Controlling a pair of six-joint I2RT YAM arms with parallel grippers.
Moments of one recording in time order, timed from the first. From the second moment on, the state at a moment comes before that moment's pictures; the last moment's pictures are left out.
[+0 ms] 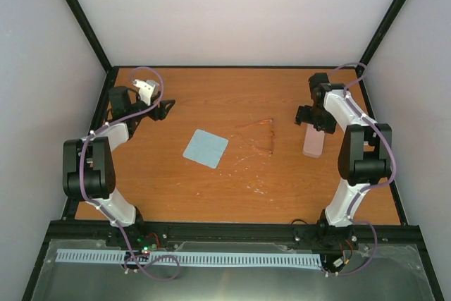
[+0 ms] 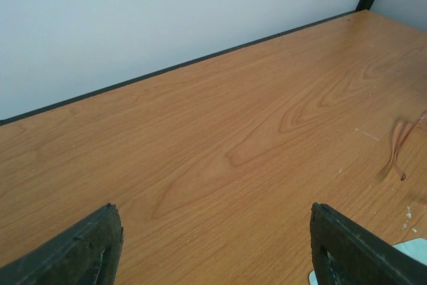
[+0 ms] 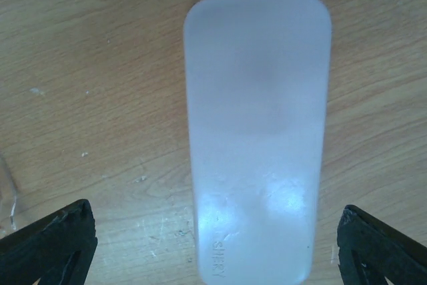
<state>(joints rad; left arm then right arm) 0.11 1.65 0.90 0.31 0.75 0.22 0.06 1.81 1.39 -0.95 0.08 0.40</state>
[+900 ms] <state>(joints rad) 0.11 1.66 0.89 0.31 0.75 0.22 0.00 2.05 1.57 -1.16 0.02 0.25</state>
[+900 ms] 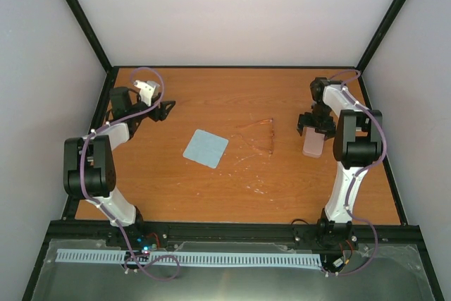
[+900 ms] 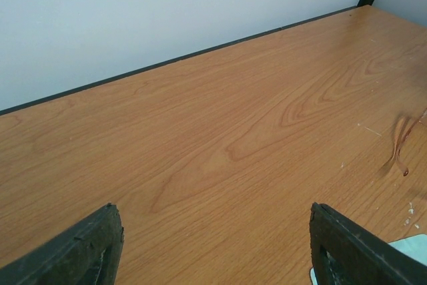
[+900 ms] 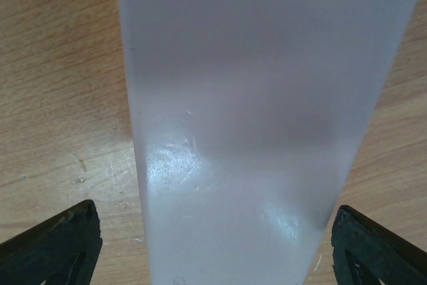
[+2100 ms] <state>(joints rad) 0.11 1.72 1.02 0.29 0.87 0.22 -0.02 2.01 1.55 -1.13 -0.09 0.22</state>
